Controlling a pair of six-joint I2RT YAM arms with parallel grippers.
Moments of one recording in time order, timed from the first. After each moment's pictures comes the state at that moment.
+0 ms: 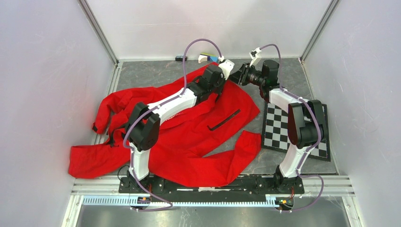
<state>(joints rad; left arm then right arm) -0.74 1.97 1.61 -0.13 -0.17 0.07 0.15 1.83 1.17 0.45 -0.76 0.48</state>
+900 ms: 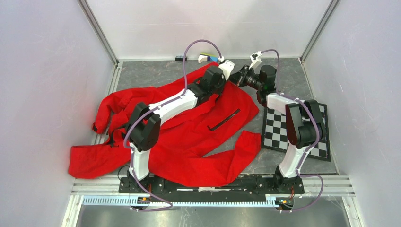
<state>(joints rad) -0.75 1.97 1.60 -0.11 -0.18 0.06 0.18 1.84 1.10 0.61 -0.66 0.63</state>
